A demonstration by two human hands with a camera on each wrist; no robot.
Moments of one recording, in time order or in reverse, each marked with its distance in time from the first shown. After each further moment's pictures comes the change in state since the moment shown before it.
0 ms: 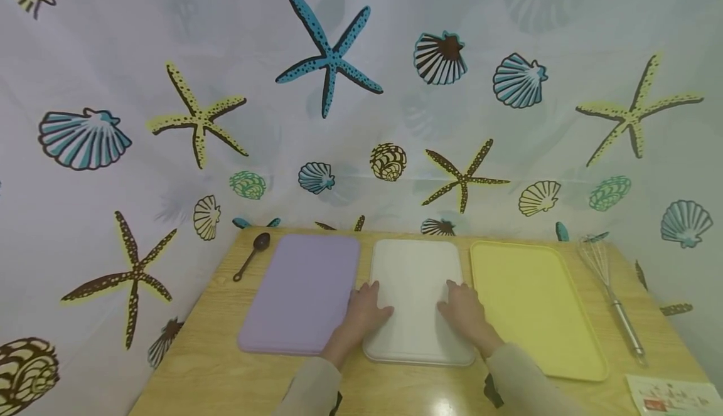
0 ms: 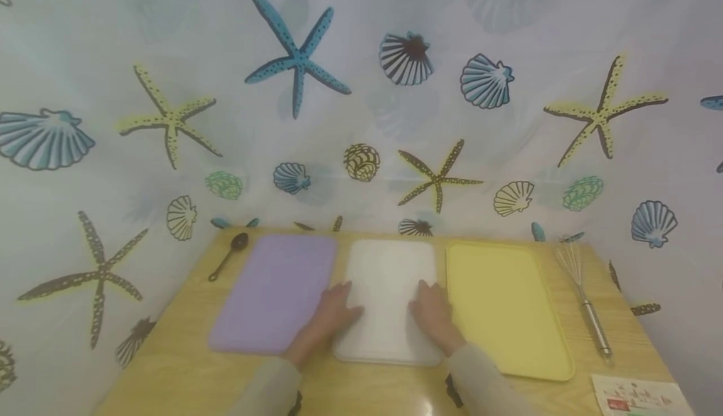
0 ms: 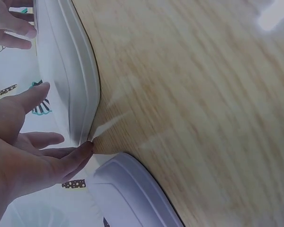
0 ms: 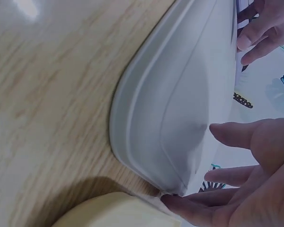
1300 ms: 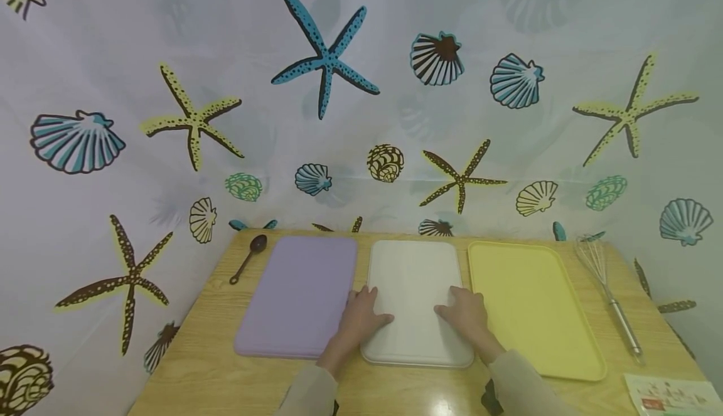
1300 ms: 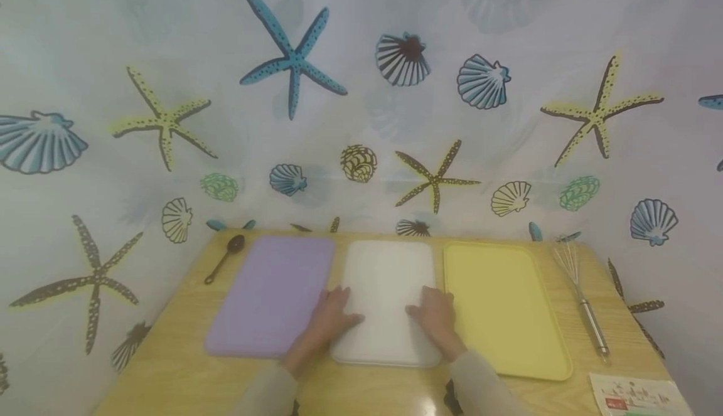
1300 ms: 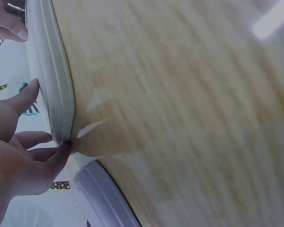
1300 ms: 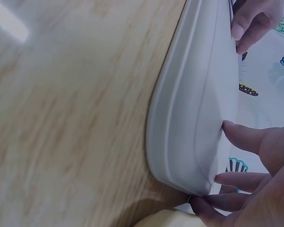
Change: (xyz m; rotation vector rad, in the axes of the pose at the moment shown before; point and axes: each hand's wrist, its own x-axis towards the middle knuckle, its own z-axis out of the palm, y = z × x) left_hand -0.003 -0.010 0.007 0.024 0.000 0.014; right_hand -0.003 0.012 0.007 0.124 0.035 0.112
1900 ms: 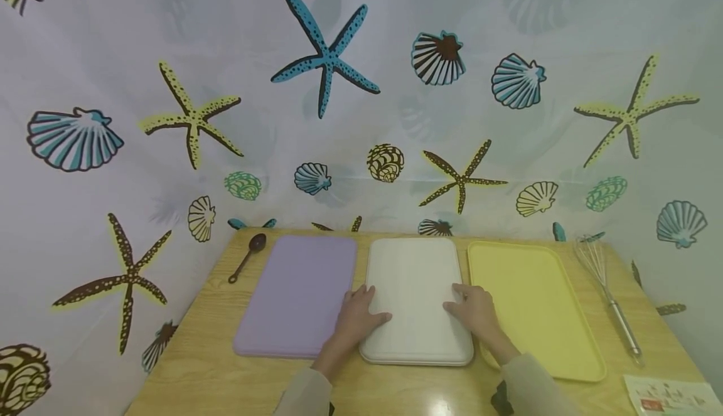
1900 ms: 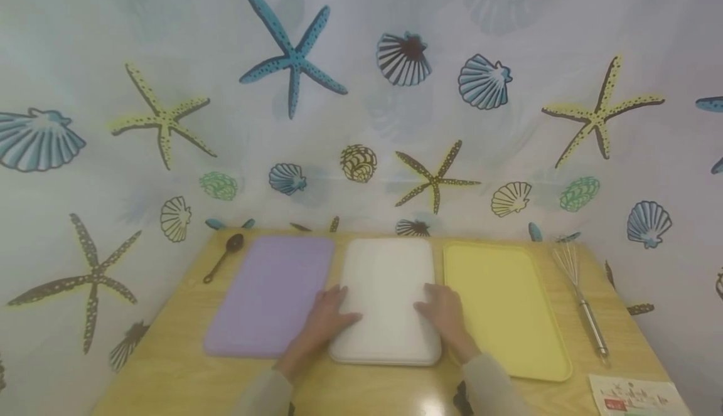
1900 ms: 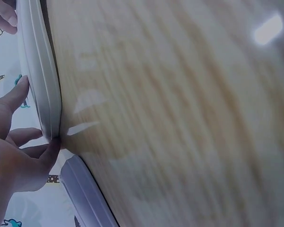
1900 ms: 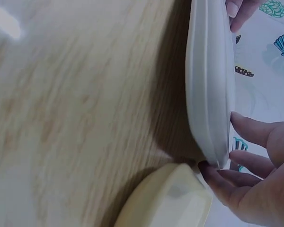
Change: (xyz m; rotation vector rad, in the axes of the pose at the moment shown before) left_hand 0.004 -0.014 0.006 -0.073 0.019 0.013; right_hand 0.002 0.016 -0.014 0.153 0.043 -0.122
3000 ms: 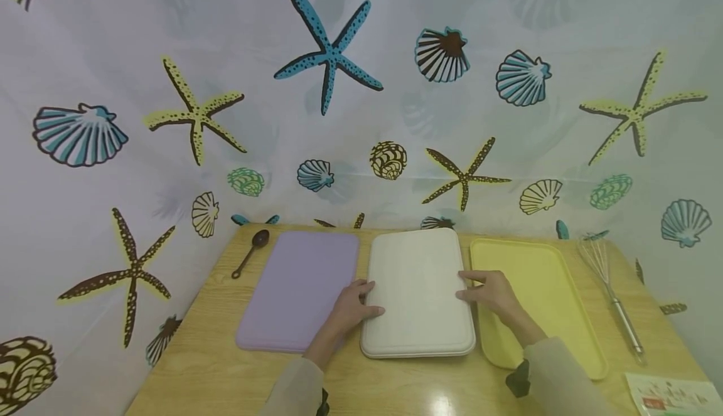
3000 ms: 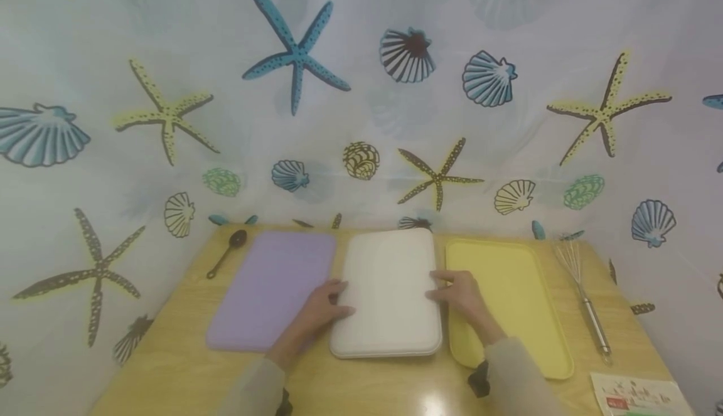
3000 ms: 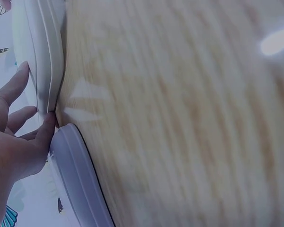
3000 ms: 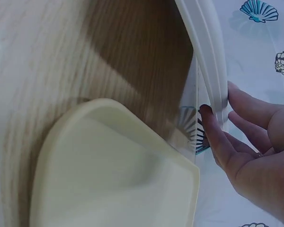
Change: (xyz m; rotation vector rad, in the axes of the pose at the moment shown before) left_hand 0.008 -0.019 -0.018 -0.322 -0.082 0.025; right_hand 0.018 0.010 -0.039 0.243 -0.171 0.113
